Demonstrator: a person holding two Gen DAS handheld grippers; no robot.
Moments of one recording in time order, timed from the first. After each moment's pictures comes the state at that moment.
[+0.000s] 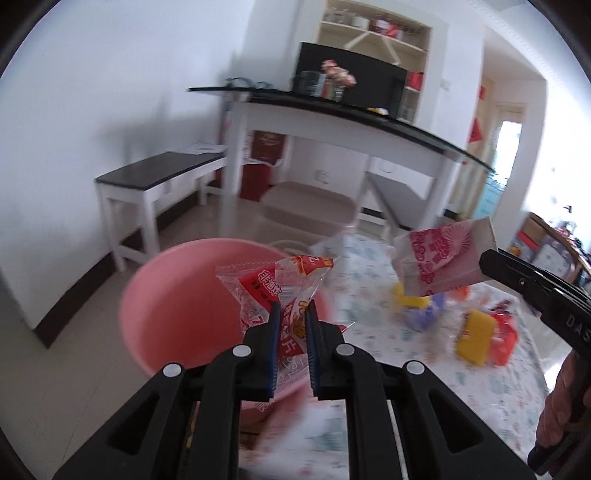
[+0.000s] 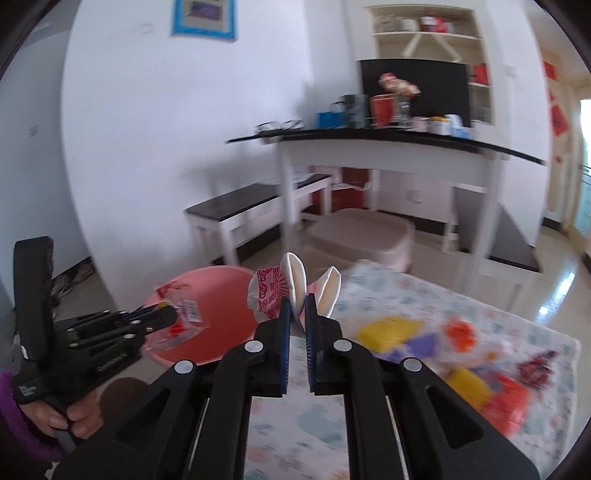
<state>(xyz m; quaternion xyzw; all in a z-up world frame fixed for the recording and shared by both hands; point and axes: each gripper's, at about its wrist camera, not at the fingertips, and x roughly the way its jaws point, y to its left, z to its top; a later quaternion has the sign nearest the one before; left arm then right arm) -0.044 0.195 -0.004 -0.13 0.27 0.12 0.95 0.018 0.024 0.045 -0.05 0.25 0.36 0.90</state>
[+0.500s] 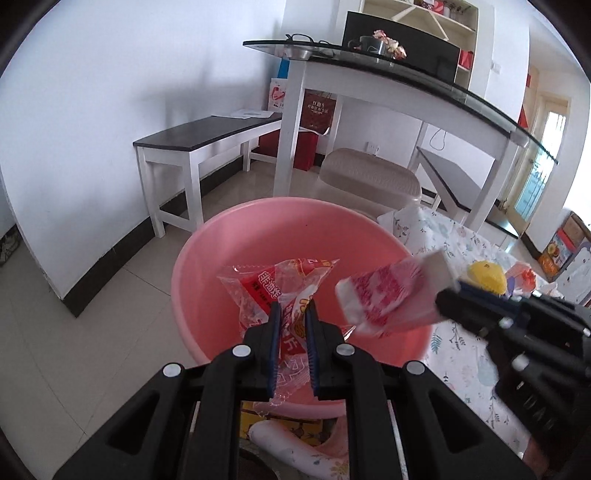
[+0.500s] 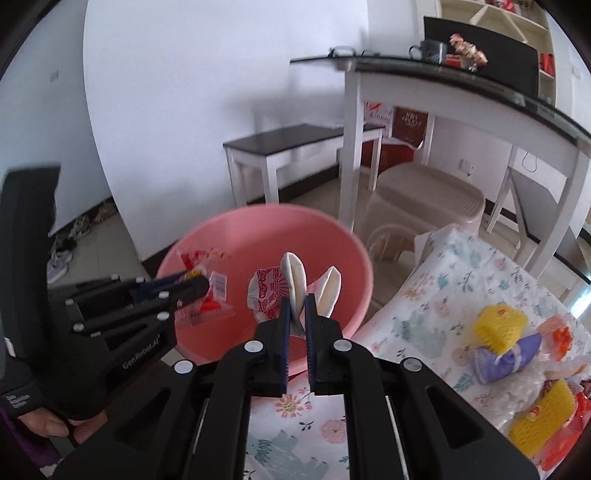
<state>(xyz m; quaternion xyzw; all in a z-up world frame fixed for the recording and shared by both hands) -0.029 0.247 -0.045 -0.13 0.34 0.18 0.91 0.017 0.131 -0.011 -0.13 0.33 0.40 0.84</state>
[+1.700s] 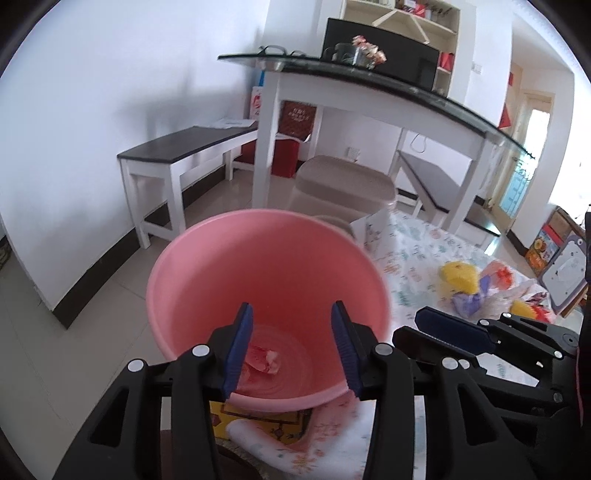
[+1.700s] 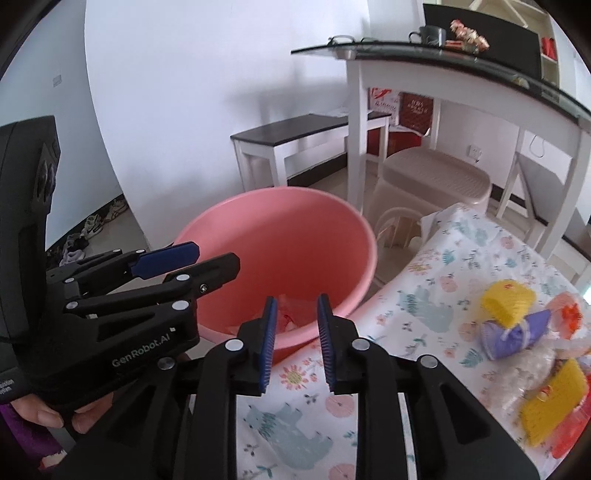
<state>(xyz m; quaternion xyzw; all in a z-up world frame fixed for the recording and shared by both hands) -0.033 0.217 -0.026 -0.13 0.32 0.15 0.93 0.011 0.099 -0.011 -0.11 0.34 0.41 0.84</state>
